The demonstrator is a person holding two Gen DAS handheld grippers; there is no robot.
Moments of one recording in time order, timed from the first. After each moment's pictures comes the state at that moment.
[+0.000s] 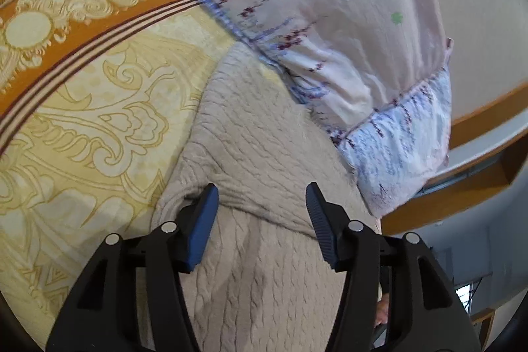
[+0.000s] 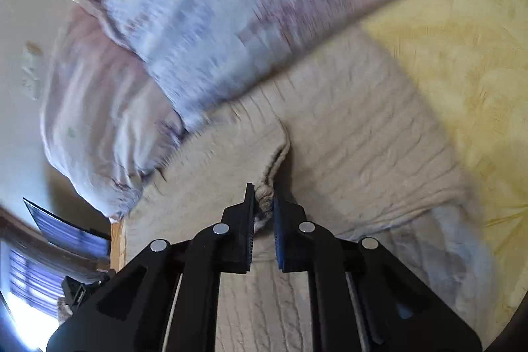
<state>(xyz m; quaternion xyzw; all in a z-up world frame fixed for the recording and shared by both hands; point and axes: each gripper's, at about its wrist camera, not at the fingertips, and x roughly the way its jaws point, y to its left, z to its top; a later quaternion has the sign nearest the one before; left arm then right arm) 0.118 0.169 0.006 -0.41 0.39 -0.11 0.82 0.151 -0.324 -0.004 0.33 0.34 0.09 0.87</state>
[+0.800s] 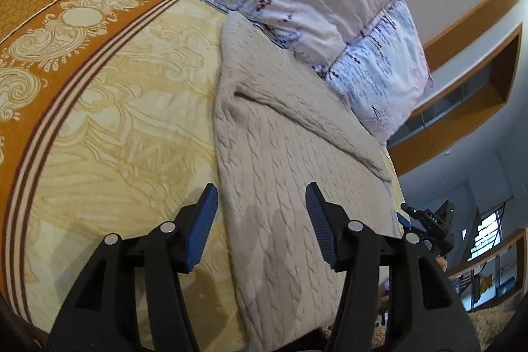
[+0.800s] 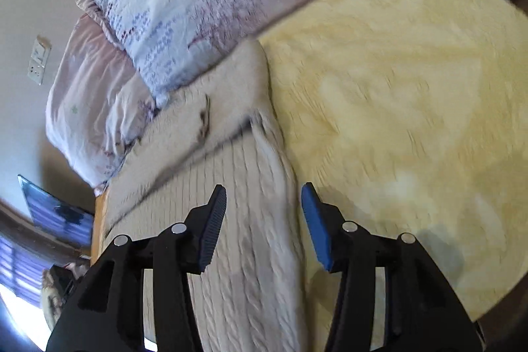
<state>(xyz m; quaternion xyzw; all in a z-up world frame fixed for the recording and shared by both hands) 0.016 0.171 -0.004 -0.30 0.41 -0.18 0.84 0.037 -0.410 -0.040 0.33 0.40 0.10 0.85</state>
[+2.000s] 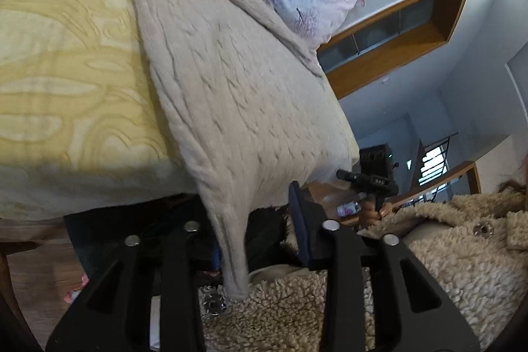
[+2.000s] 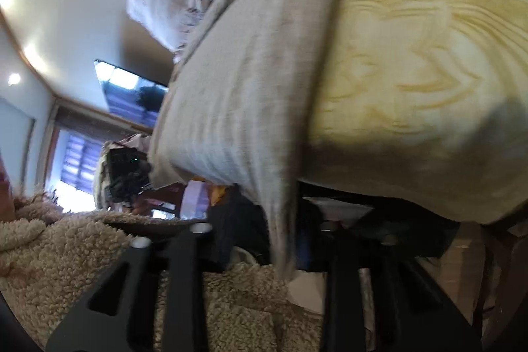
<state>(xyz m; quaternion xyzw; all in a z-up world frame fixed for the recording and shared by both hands) -0.066 0.115 -0.046 -0.28 0.46 -0.37 0.75 -0.050 -0.365 -0.100 0.28 0.48 0.38 0.74</state>
